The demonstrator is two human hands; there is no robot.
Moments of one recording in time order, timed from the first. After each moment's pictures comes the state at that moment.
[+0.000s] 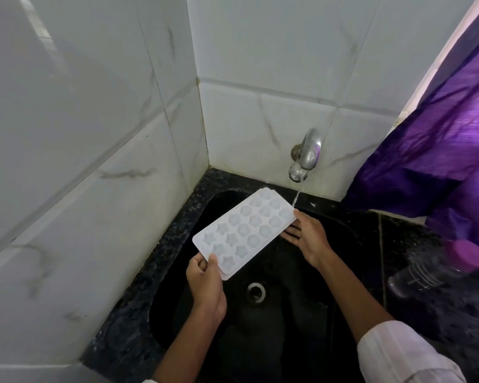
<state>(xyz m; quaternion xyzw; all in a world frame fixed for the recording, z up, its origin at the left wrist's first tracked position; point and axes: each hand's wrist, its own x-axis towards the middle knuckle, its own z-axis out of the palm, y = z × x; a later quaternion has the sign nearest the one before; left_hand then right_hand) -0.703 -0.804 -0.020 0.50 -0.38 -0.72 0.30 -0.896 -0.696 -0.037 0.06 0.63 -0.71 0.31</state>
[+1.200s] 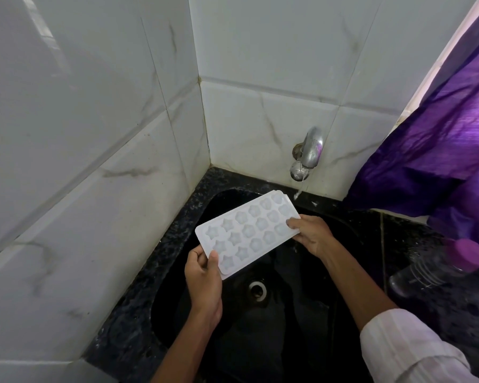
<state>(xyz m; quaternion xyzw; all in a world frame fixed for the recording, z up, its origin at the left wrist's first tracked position) -0.692 -0.807 -0.024 0.46 -0.48 -0.68 0.31 -0.906 -0.698 -0.029 0.08 0.70 -0.63 0.32</state>
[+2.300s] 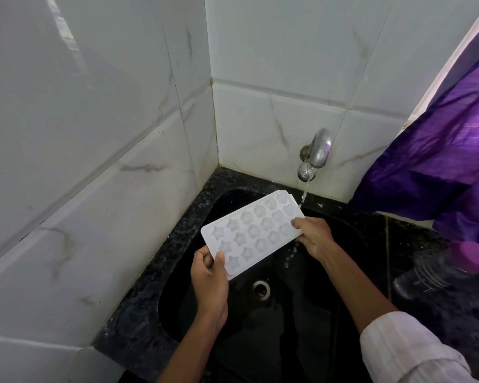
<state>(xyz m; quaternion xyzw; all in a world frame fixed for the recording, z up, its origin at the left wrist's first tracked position) -0.679 -0.800 -0.024 0.46 -0.47 -0.68 0.32 -0.893 -0.706 -0.029 0.10 0.71 -0.64 0.28</state>
